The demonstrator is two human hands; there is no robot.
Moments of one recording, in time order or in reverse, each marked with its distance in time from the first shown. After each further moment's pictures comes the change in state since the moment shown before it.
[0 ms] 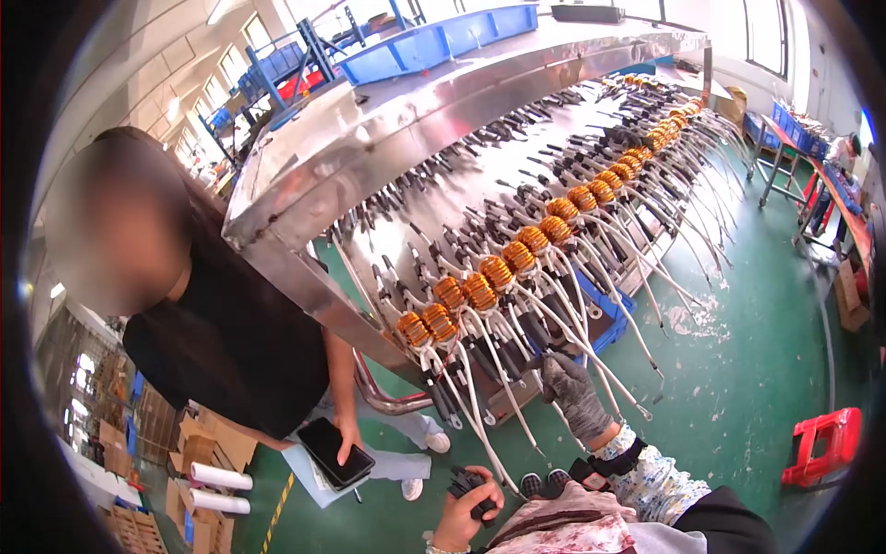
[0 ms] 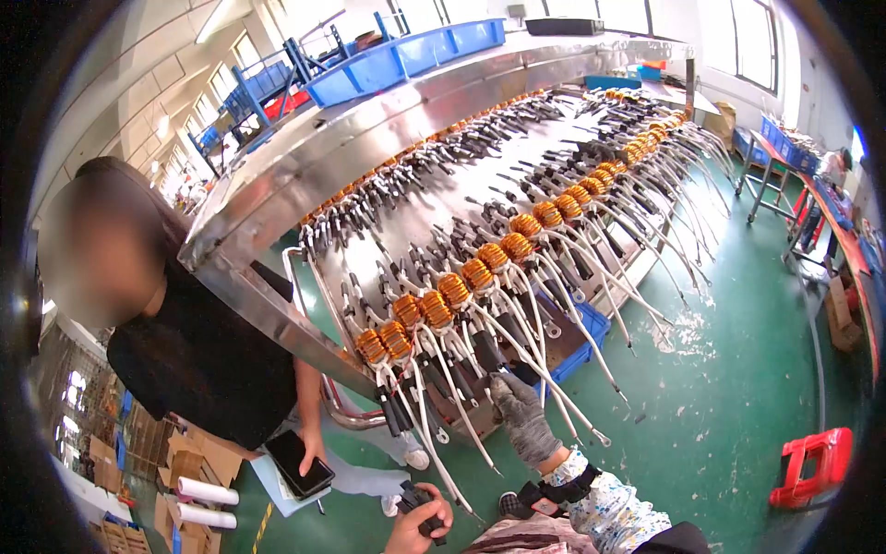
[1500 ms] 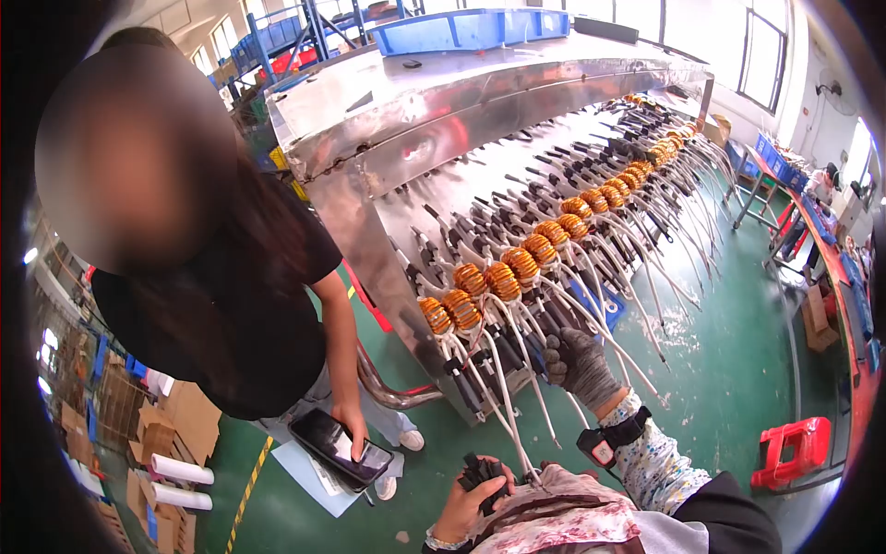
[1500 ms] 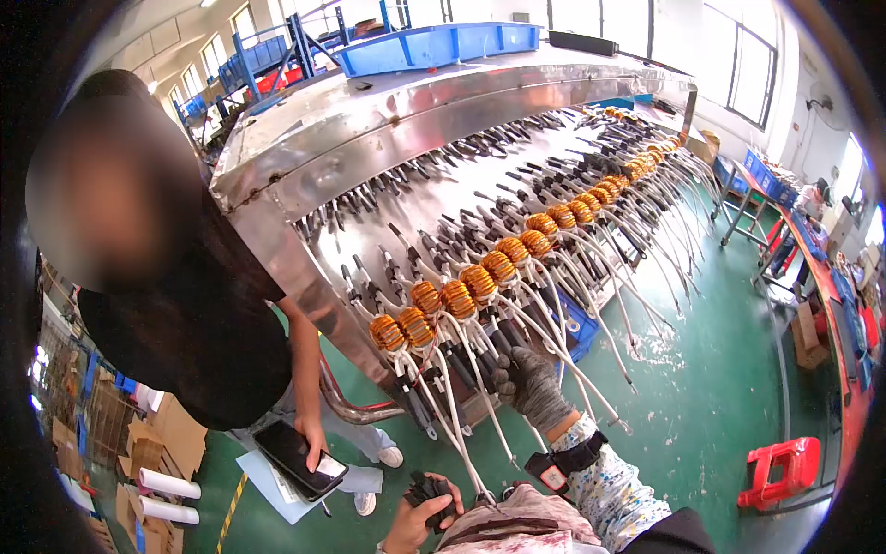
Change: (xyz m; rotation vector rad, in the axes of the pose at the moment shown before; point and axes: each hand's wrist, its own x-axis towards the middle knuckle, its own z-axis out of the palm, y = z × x) left_hand 0.005 0.033 -0.024 0.137 -0.206 0.035; right_hand 0.045 0.009 0.009 0.568 0.014 0.444
